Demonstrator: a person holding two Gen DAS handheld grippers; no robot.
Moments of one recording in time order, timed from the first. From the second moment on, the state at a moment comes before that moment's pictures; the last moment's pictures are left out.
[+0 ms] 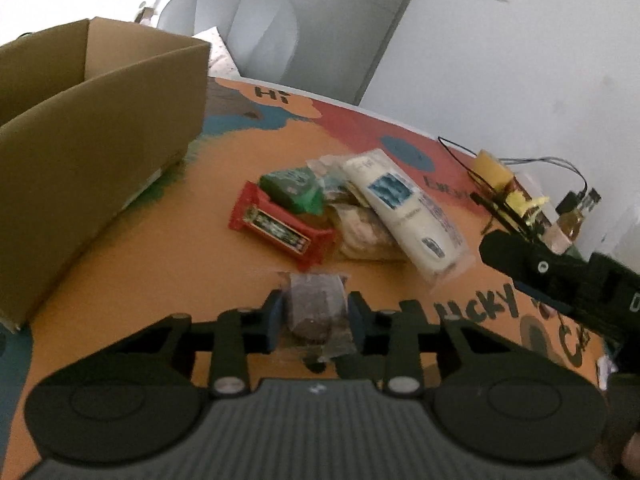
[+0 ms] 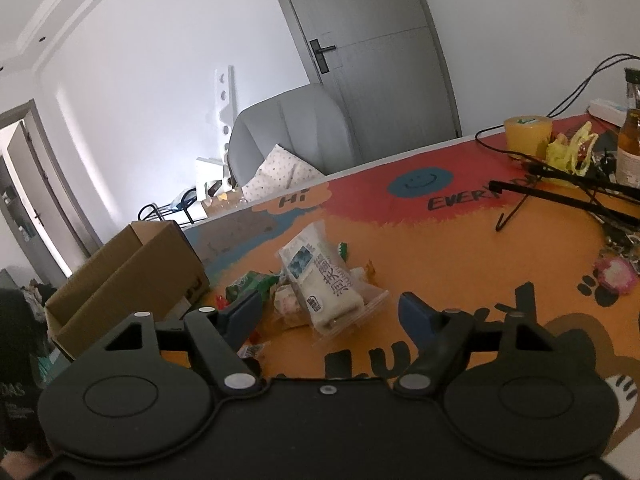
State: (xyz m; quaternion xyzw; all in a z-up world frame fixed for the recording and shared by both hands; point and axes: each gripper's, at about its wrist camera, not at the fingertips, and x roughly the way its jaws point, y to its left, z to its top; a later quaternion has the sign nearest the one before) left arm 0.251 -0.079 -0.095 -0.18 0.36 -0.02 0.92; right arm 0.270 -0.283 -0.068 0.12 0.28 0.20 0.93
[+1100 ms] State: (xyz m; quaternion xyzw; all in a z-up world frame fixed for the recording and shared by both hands) left arm 0.228 -0.034 -0.078 -0.19 0.32 0.00 0.93; right arm 0.289 -0.244 -0.091 0.07 0.32 0.20 0.92
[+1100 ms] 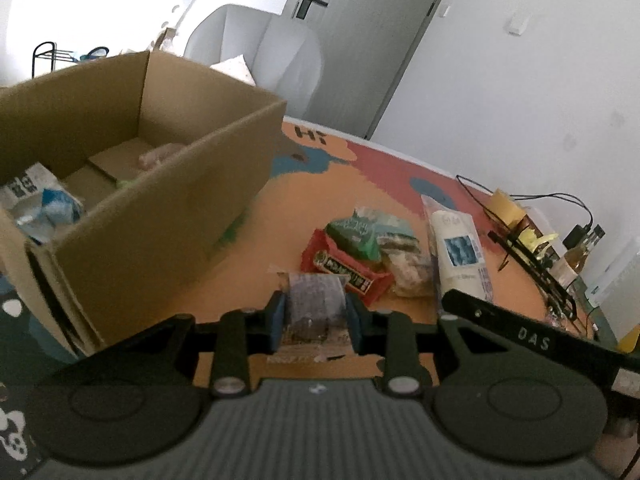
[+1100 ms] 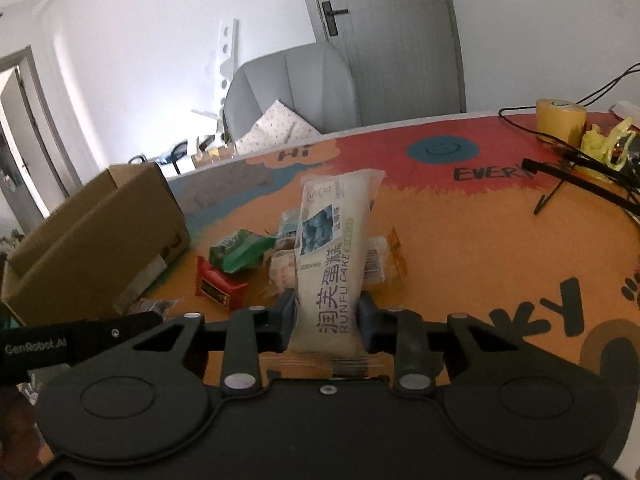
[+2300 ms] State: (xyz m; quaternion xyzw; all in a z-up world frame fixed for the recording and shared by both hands) left arm 0.197 0.045 0.011 -0.18 0.22 0.05 0.96; right arm 0.265 -0.174 -0.017 0.09 0.25 0.30 0.92
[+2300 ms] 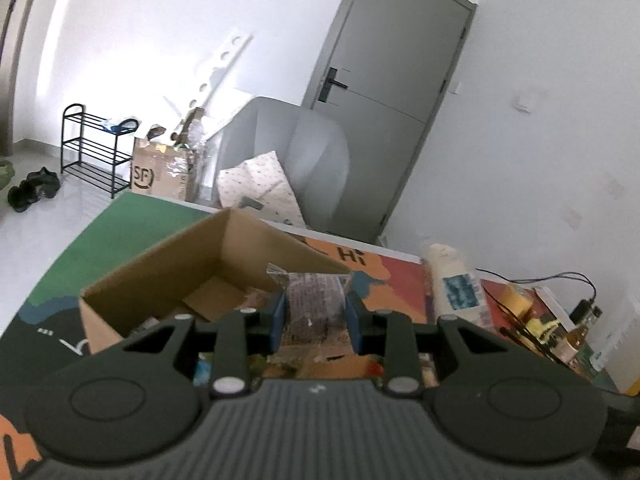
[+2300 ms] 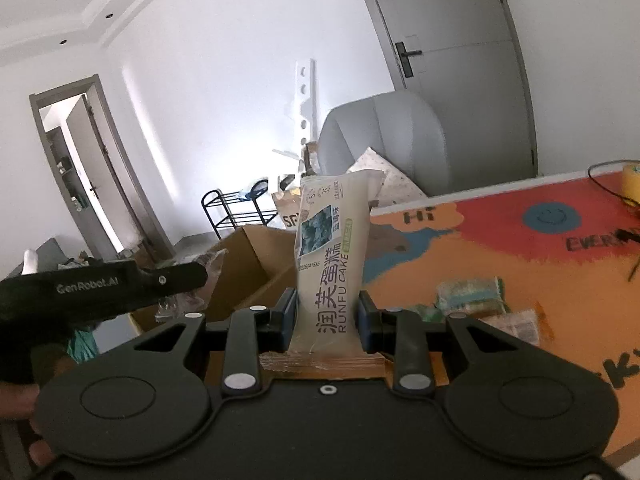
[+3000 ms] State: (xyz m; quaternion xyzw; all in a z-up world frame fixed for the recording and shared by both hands) left arm 0.199 0.098 0.004 -0.20 0.22 0.10 0.95; right arm 0.273 -0.112 0.000 0.06 0.25 0.33 0.91
